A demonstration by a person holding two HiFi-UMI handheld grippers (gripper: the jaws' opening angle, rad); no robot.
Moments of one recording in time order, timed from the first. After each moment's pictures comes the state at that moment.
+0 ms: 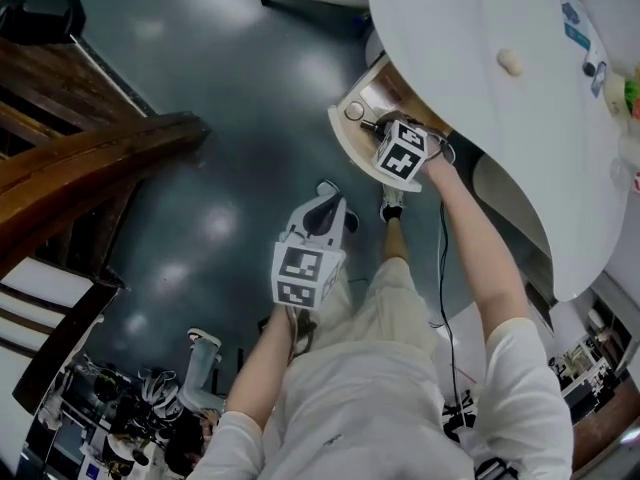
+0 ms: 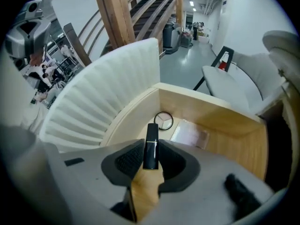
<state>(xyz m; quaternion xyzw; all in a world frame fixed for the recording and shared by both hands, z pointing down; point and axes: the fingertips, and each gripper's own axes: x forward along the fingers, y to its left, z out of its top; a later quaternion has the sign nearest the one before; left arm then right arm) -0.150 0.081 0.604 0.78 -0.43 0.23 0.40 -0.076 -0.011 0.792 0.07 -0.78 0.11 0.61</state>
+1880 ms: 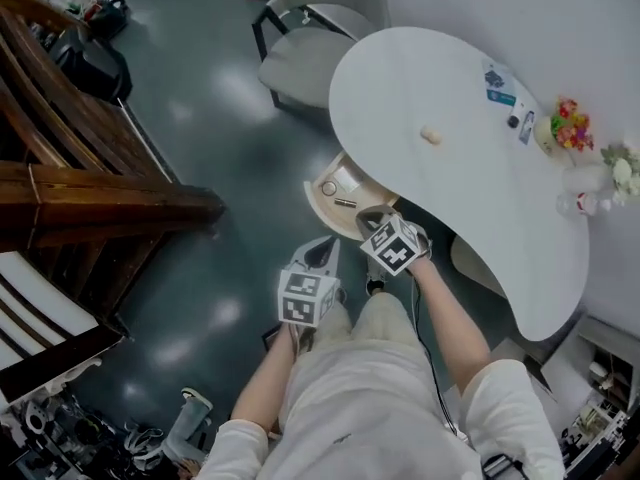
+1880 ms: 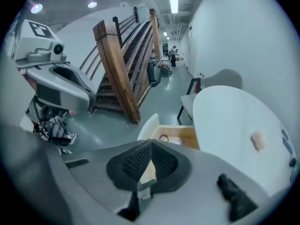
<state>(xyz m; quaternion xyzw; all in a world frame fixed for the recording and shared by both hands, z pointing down) -0.078 0.063 0.484 0.79 -0.47 0.22 0.34 -0.039 0.021 0.571 0.18 -0.86 0.16 0.44</state>
